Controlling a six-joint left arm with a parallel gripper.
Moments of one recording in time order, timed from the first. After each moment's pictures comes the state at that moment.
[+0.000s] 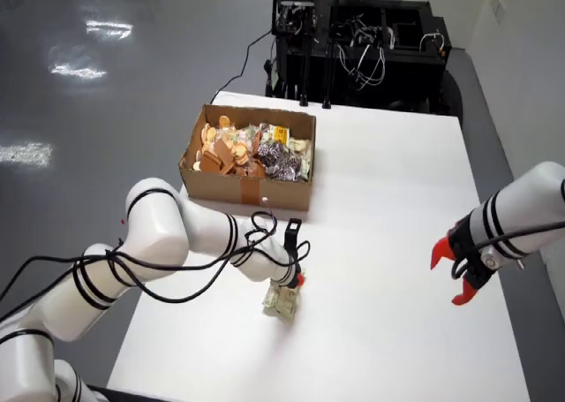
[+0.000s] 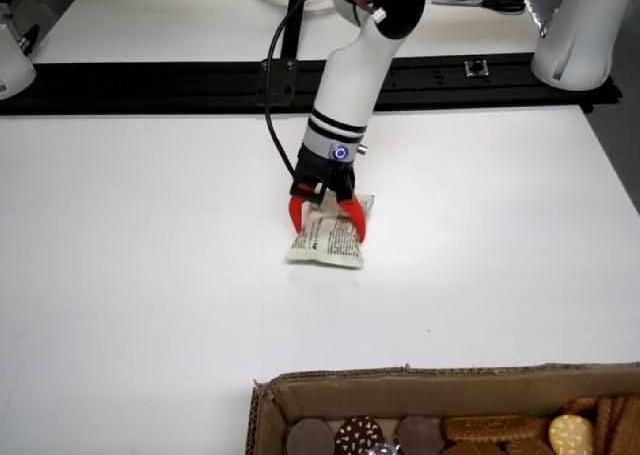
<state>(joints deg) -53.7 61.4 70.9 14.7 18.9 33.9</state>
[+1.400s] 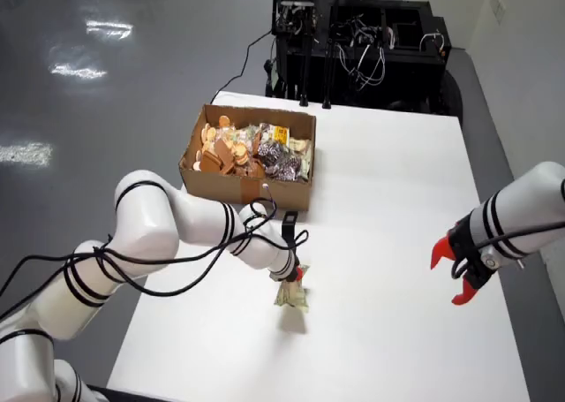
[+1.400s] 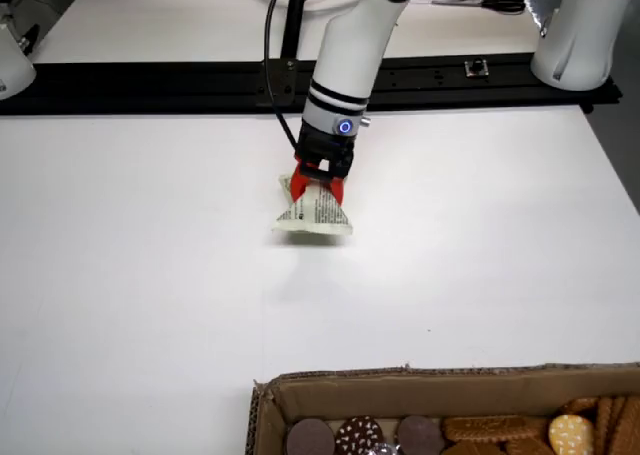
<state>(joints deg) -54.0 56.6 70.6 10.6 26.4 32.6</state>
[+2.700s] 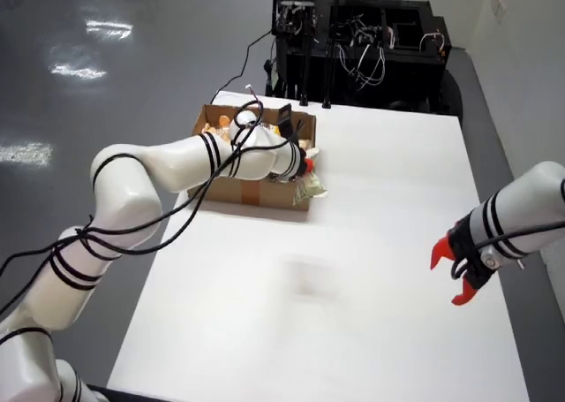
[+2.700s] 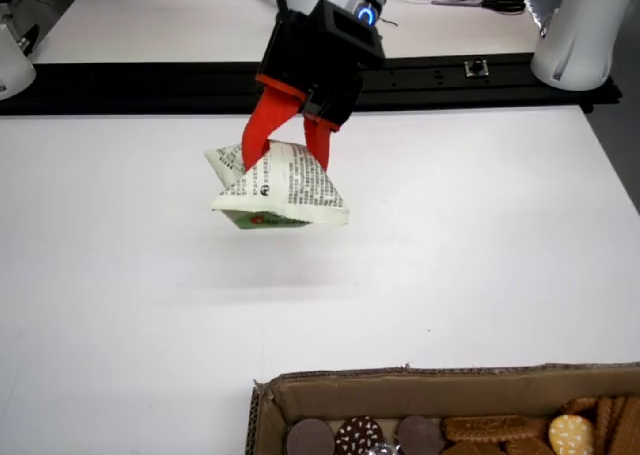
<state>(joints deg) -45.6 51.5 48.2 13.9 35.1 26.0</state>
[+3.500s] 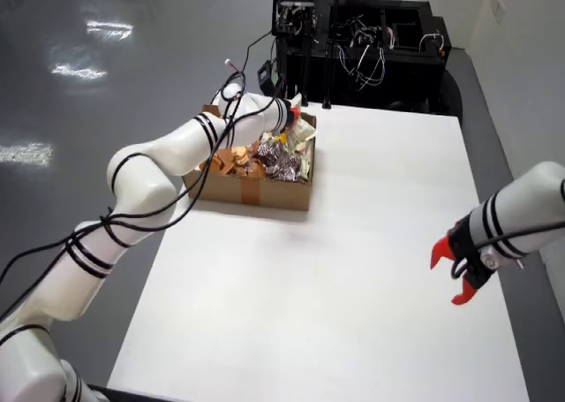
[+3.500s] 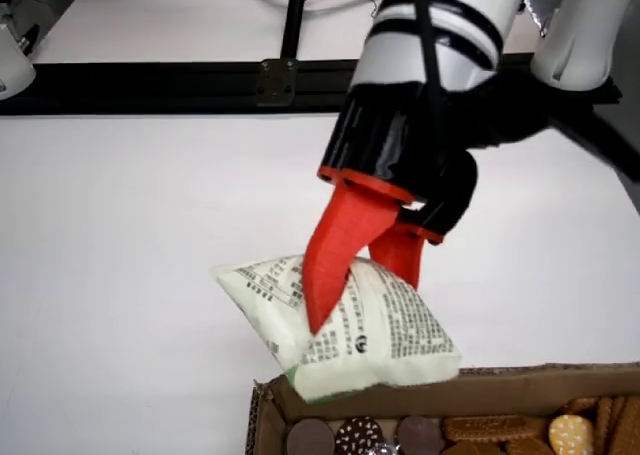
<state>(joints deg) -35.4 61.9 28.9 13.7 32.9 21.5</state>
